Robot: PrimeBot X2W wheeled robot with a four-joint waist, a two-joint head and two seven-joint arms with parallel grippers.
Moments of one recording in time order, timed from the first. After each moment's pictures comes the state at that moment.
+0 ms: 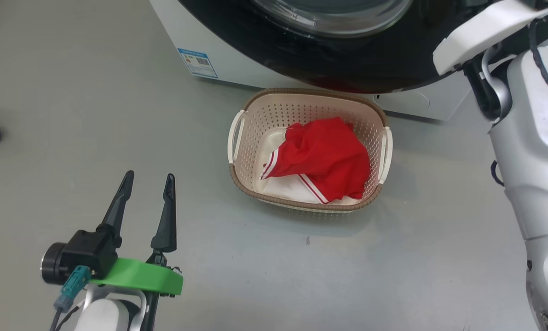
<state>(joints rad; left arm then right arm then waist) -0.11 0.07 -0.23 0.02 -0.34 0.05 -0.20 -0.93 -0.16 0.25 0.55 0.26 0.11 -0.13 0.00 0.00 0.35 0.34</state>
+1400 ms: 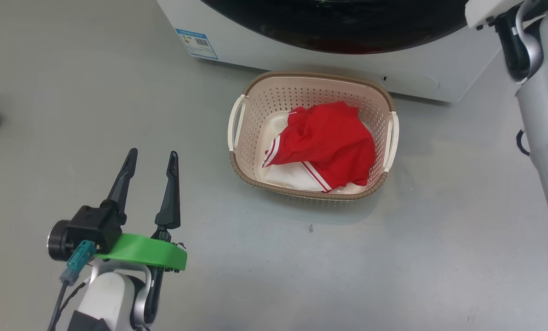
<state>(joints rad) -0.22 0.05 -0.24 0.14 -0.36 0.04 -0.25 -1.12 -0.21 0.28 0.77 0.29 0.13 -0.23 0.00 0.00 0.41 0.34</state>
